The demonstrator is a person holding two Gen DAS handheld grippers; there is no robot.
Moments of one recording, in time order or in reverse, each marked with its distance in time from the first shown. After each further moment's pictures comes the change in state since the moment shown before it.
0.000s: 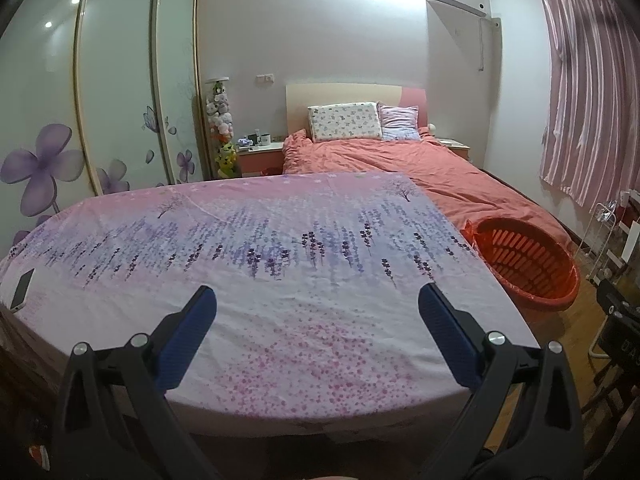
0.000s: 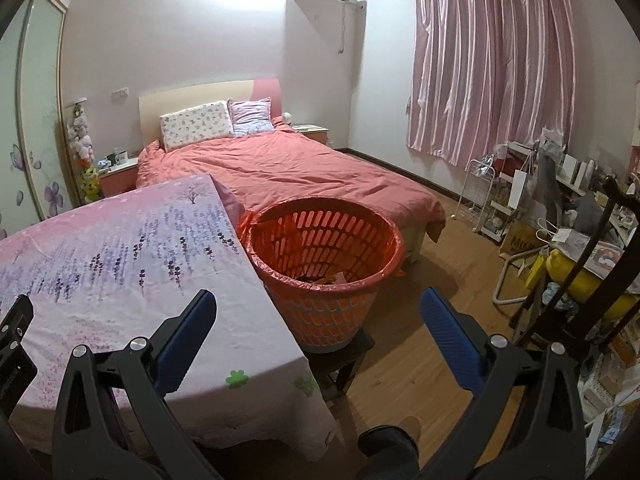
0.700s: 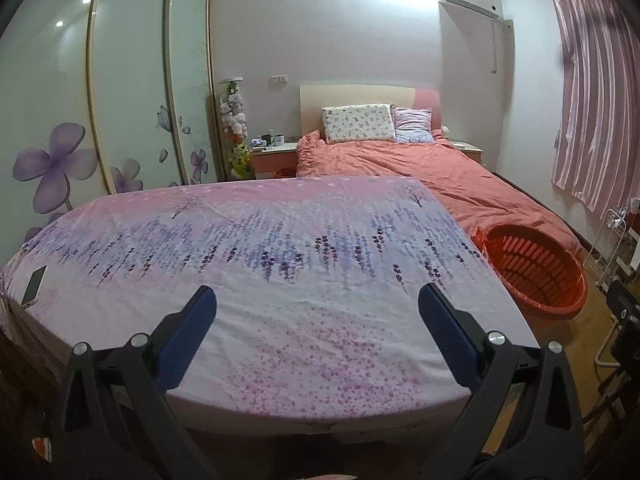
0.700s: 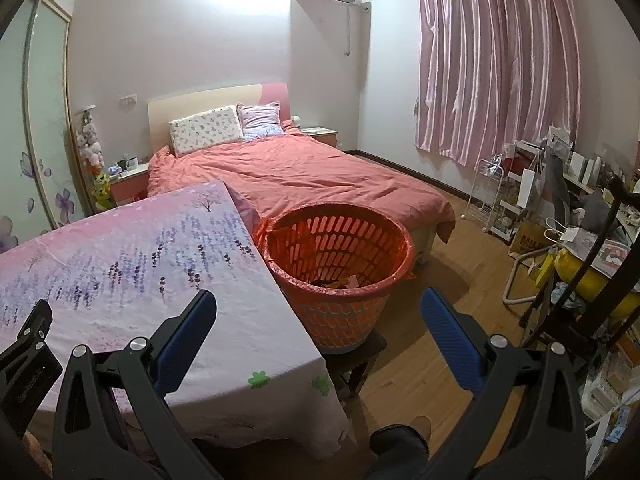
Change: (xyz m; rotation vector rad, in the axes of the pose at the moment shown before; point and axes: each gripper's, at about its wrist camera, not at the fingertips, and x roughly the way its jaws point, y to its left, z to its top) left arm -0.007 0.002 0.006 -0.024 -0.004 0.049; right arm -0.012 0.006 0.010 0.017 -0.006 0.045
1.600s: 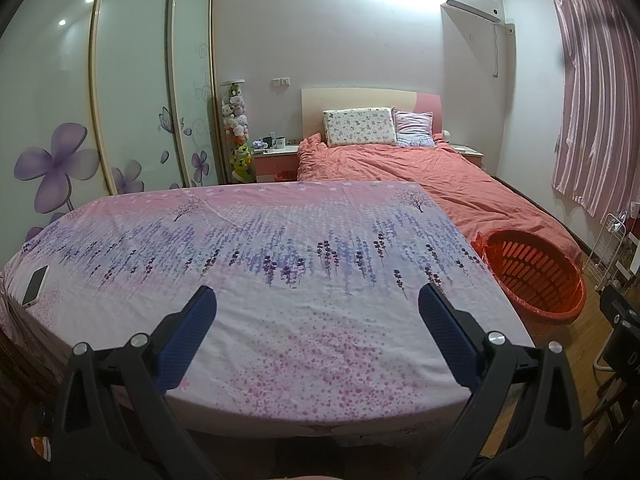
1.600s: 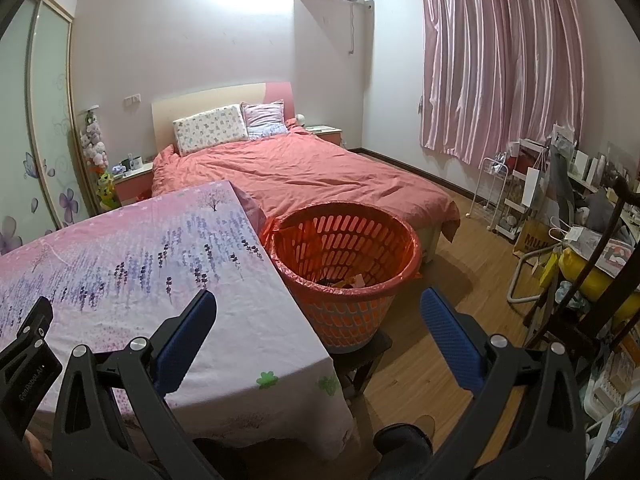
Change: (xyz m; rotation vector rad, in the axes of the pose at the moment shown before) left arm -0.003 0.001 0.004 -0.006 -0.007 0.000; right arm -0.001 0.003 -0.001 0.002 0.007 0.016
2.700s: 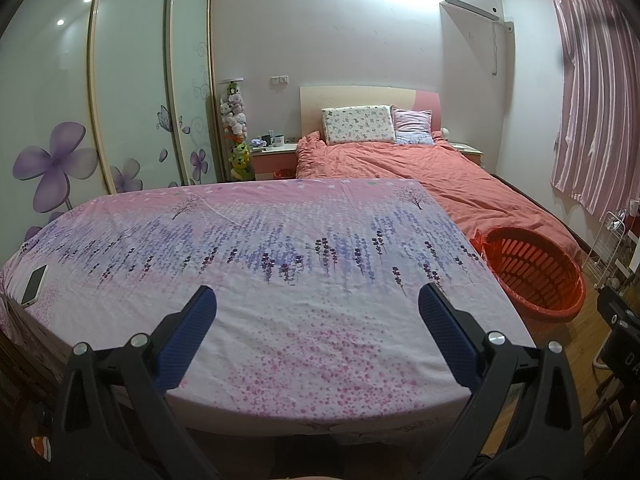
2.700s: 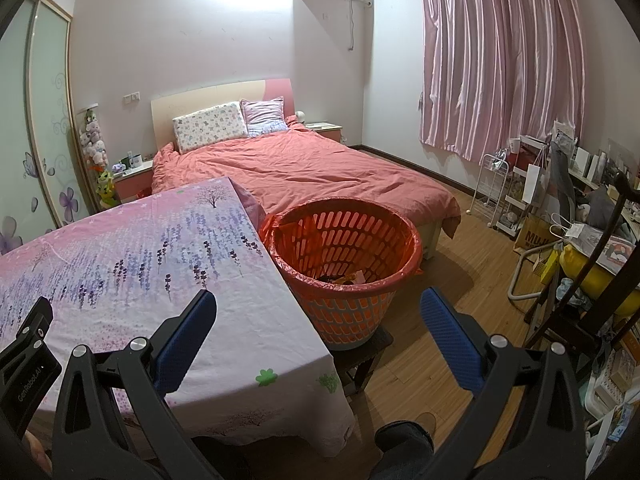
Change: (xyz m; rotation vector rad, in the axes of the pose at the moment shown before) left arm 0.000 -0.002 0.000 0.000 0.003 0.000; right arm 0.002 -0.002 0.002 0.000 0.007 0.001
